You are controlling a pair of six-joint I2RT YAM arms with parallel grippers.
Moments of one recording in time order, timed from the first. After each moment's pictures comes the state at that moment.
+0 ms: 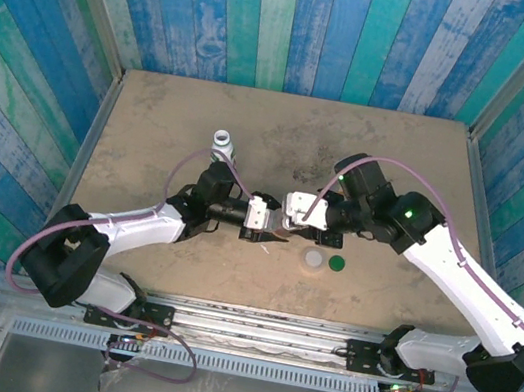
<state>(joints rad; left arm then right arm) -0.66 1.36 0.63 0.37 0.86 0.66 0.79 1.25 1.31 -0.95 -0.37 -0.84</state>
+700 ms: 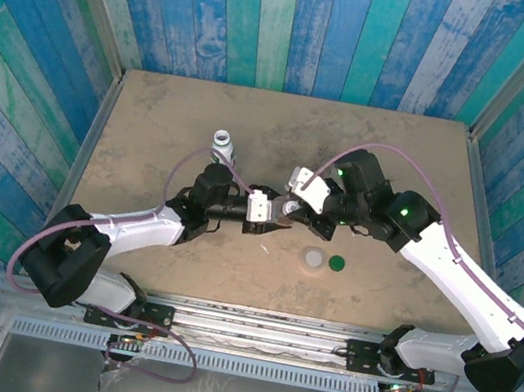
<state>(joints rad) -0.65 1.36 0.59 0.52 0.65 0.58 0.78 1.26 1.28 -0.81 -0.29 -0.37</state>
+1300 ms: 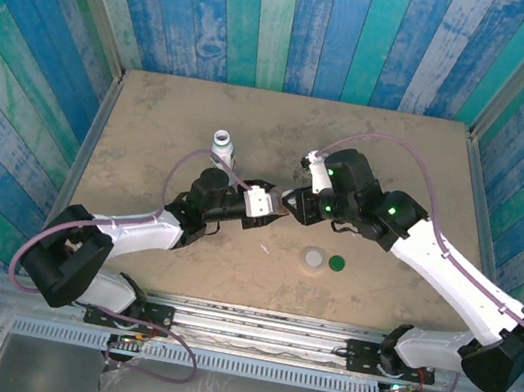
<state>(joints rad) -0.66 1.36 0.54 0.62 0.48 0.53 0.80 1.28 1.26 -0.71 -0.14 0.30</state>
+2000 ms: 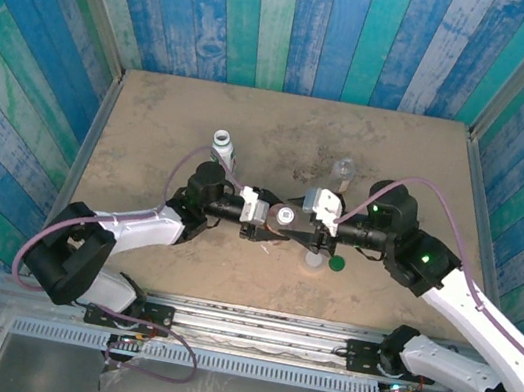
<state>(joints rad) -0.63 1.39 0.58 0.73 1.03 0.38 0.78 0.98 0.96 -0.35 -0.56 -0.42</state>
